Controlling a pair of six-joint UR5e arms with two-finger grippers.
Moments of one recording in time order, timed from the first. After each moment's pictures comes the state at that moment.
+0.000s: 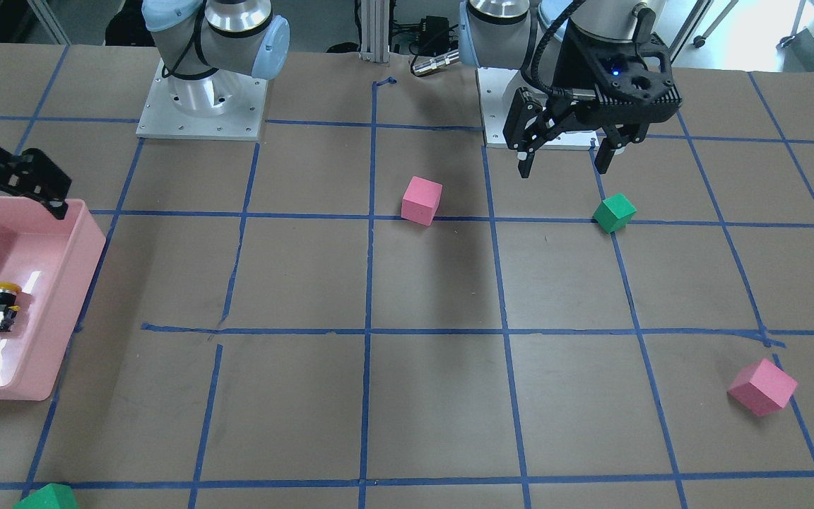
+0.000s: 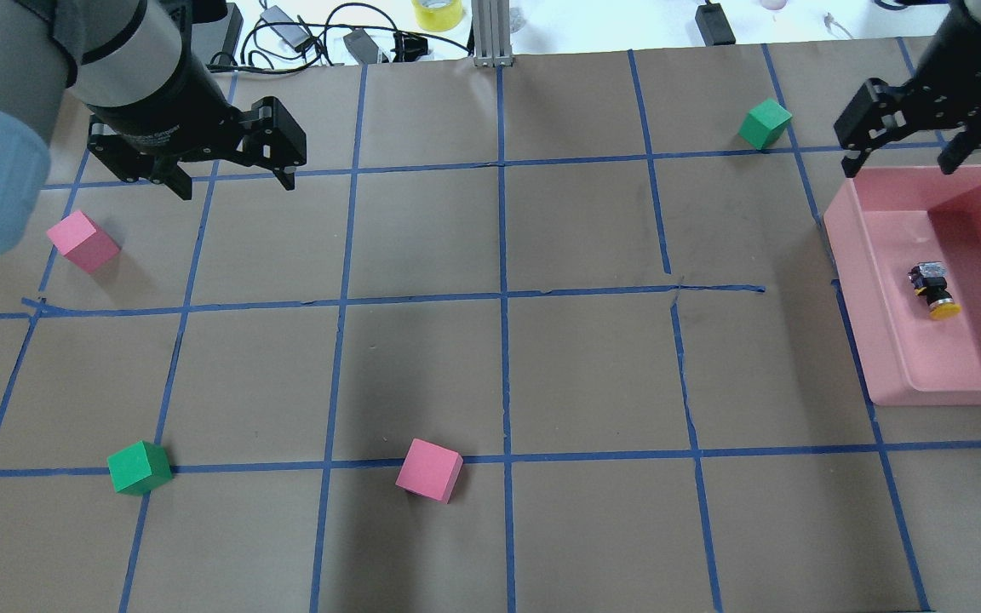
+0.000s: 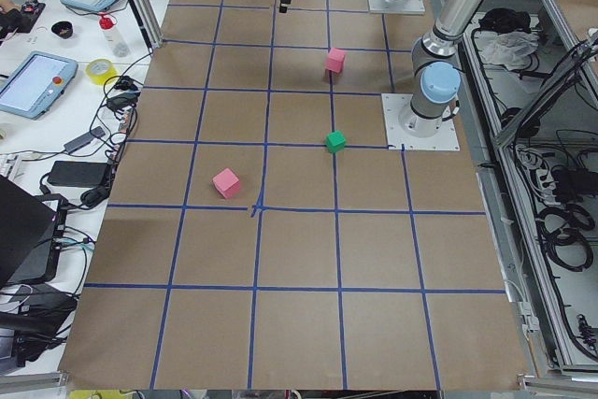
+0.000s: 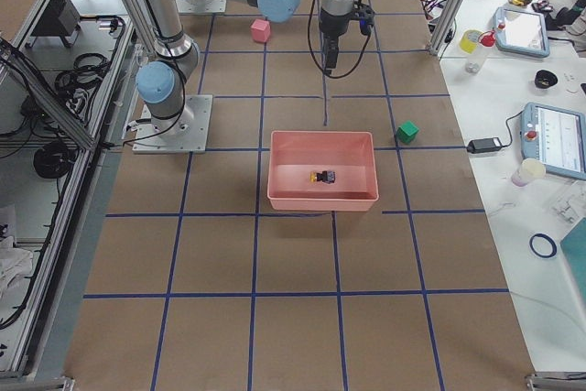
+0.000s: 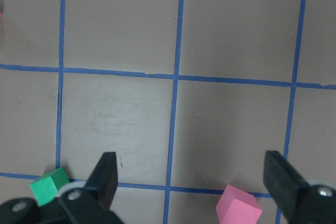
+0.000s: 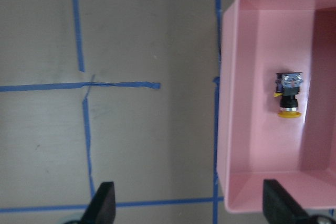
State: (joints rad) left arm -1.63 -1.50 -1.60 -1.45 1.62 -0.14; right arm 1.24 -1.49 1.56 -1.63 -1.62 -0.29
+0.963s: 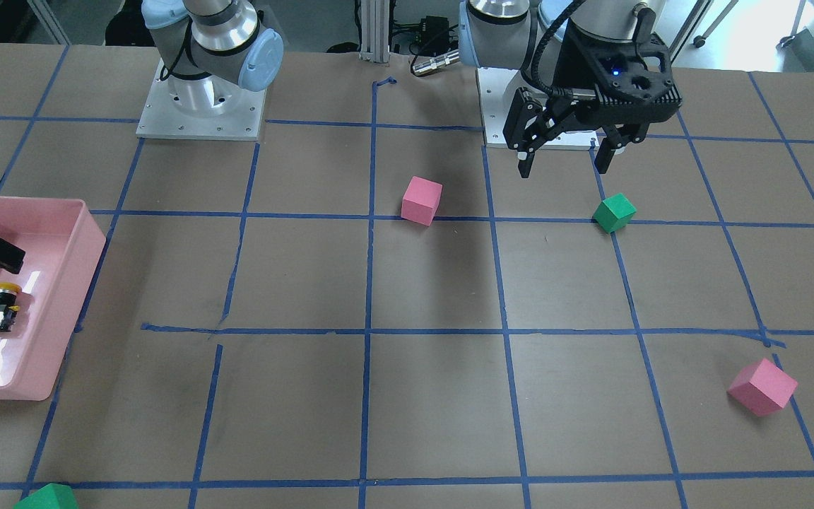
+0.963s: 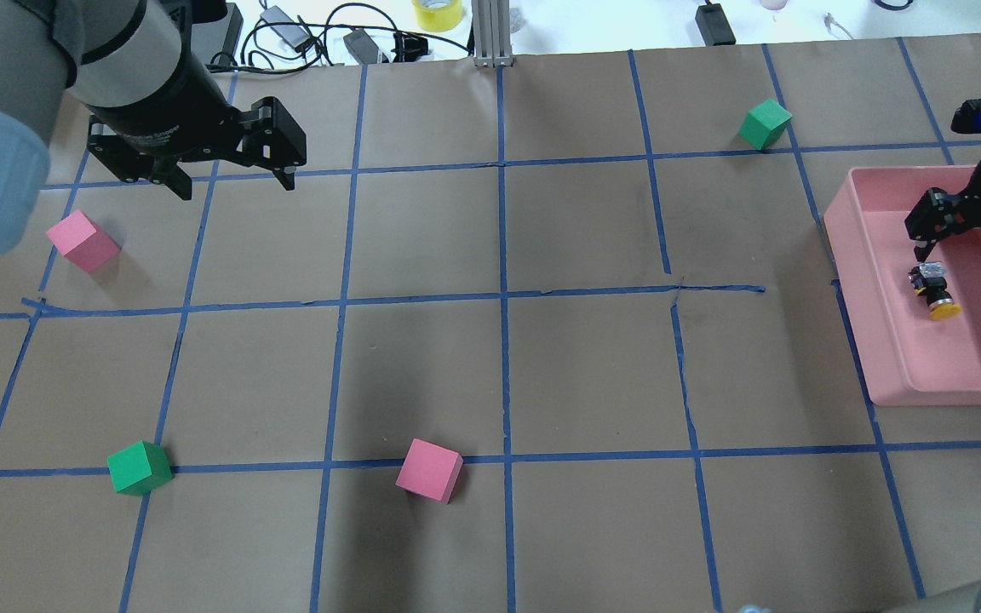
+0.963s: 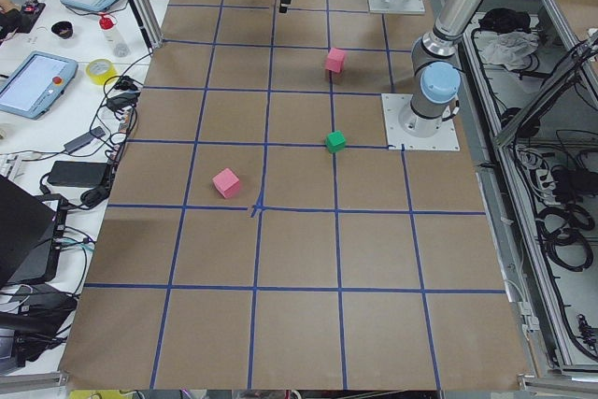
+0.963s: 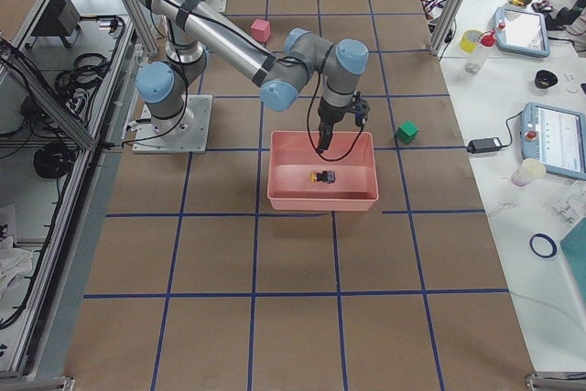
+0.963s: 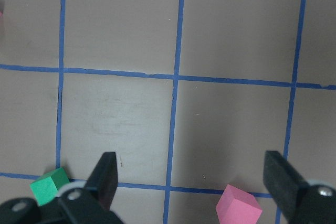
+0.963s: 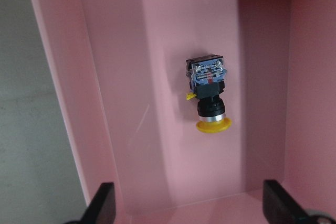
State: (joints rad) left arm -1.63 -1.50 -1.60 -1.45 1.62 -0.14; right arm 1.08 -1.32 1.76 -1.91 -1.76 -0.34
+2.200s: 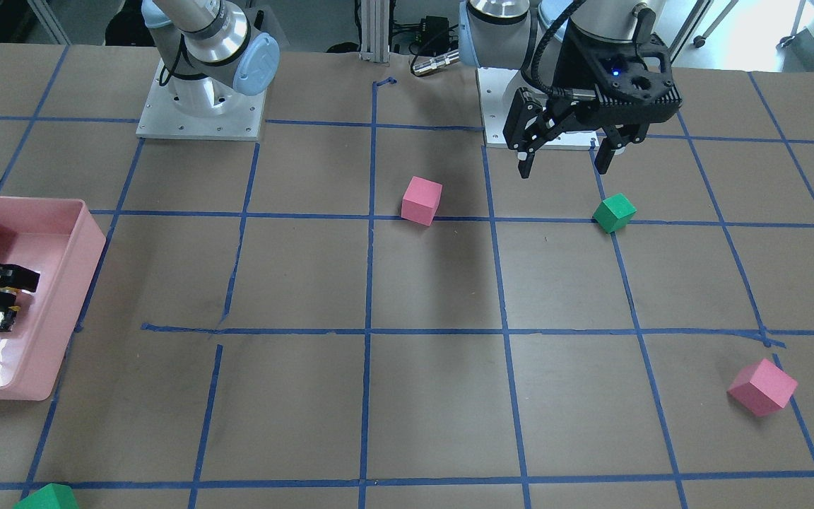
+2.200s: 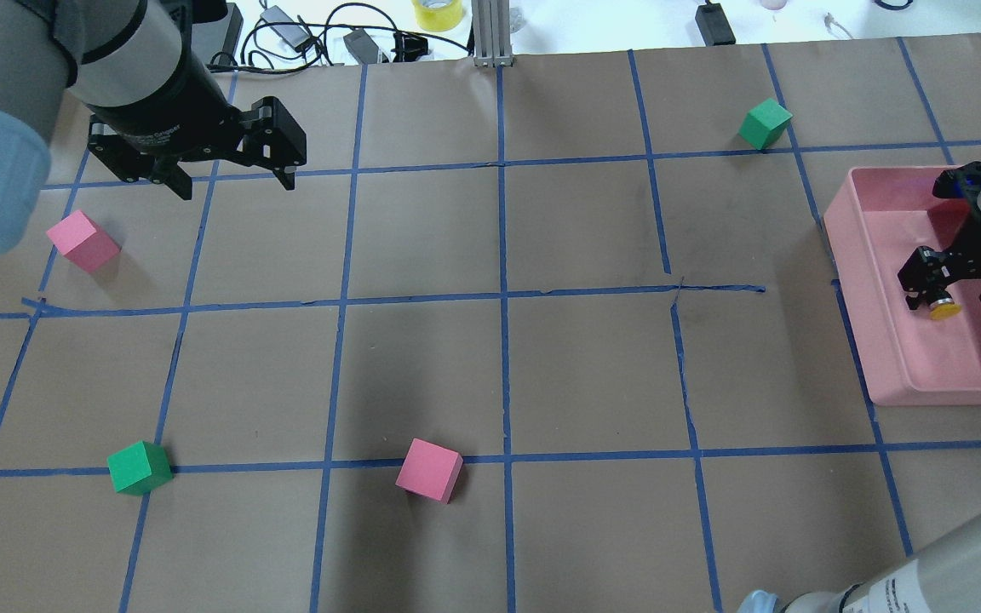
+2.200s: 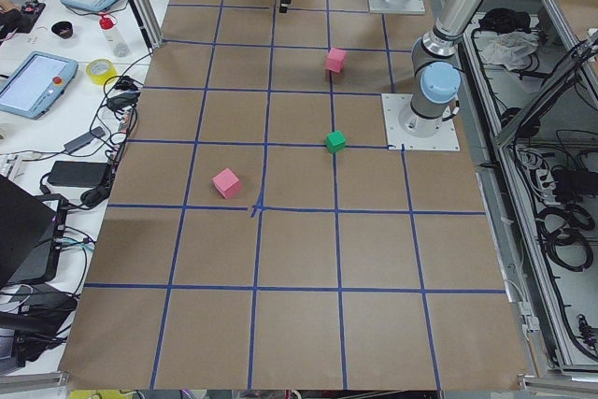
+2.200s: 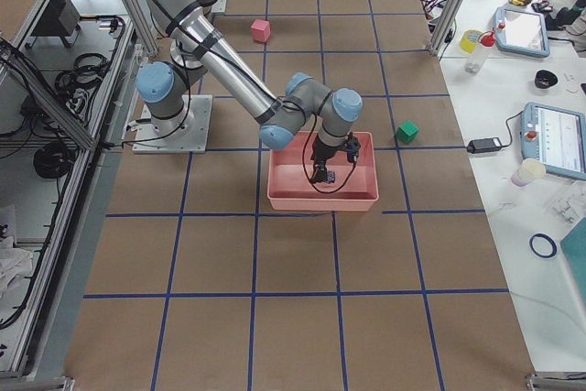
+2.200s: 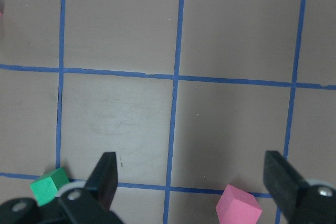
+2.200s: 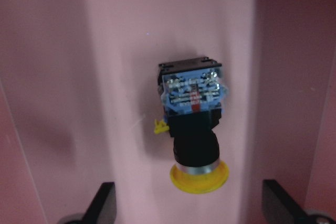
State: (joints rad) left arm -1.63 -1.50 -1.60 -1.45 1.62 -0.14; right arm 1.00 -1.17 1.83 -2.10 -1.78 -0.47
